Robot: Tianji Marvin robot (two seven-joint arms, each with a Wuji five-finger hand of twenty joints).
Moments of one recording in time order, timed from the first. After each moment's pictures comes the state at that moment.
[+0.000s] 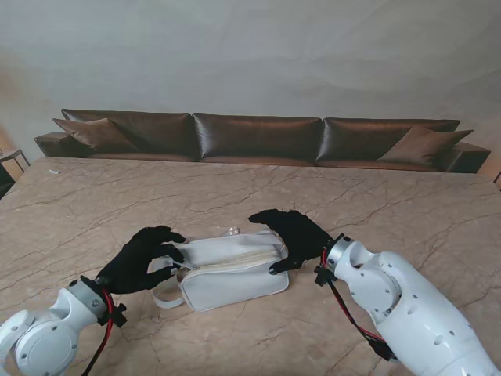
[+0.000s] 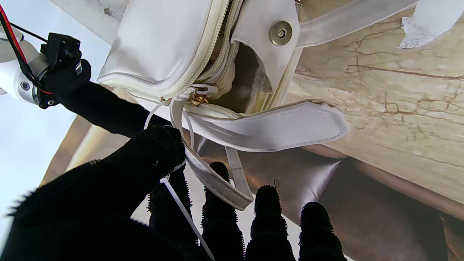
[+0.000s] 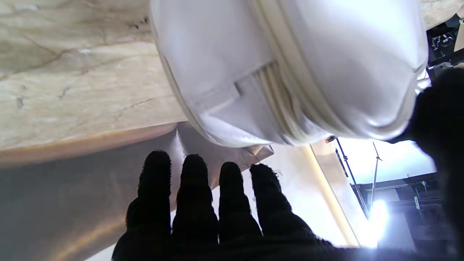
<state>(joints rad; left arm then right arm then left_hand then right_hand) 1.85 -1.06 -1.52 -1.79 0.60 -0.41 -0.13 -1.39 -1.06 1.10 -1.50 -0.71 -0.40 0.11 0.62 -0.36 0.86 -0.16 0.59 -0.25 0.92 1.06 0.35 -0.08 0.39 0.52 0.12 0.07 0.16 0.59 -0.06 0.14 0.13 0.53 0.01 -0.93 1.26 -0.25 0.18 0.16 0.39 0.22 0.21 0.13 0.44 0.24 0.32 0.13 0.19 0.40 0.10 0.14 0.67 0.69</state>
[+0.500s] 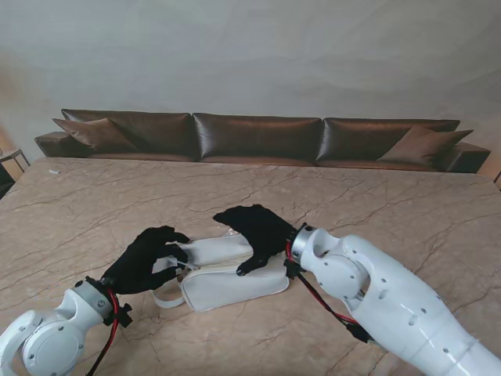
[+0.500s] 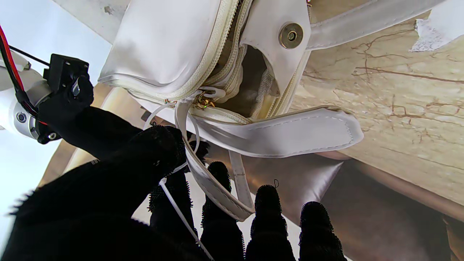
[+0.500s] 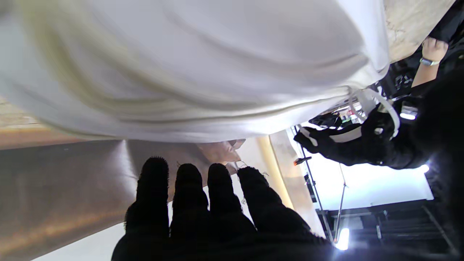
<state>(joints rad) 1.85 -1.07 -1.49 -1.79 0.61 -0.39 -0.11 -1.19 -1.06 0.82 -1.53 -0.69 -0.28 0.14 0.63 -0.36 0.85 -0.16 0.59 -0.24 0.92 1.06 0.35 -0.08 0.40 0.52 0.13 0.07 0.16 0.59 -0.06 0.14 0.14 0.54 0.00 -0.93 1.26 -0.25 0.31 0.29 0.05 0.32 0.21 0.26 0.43 0.23 0.26 0.19 0.16 0.32 0.07 0.15 0.62 0.55</state>
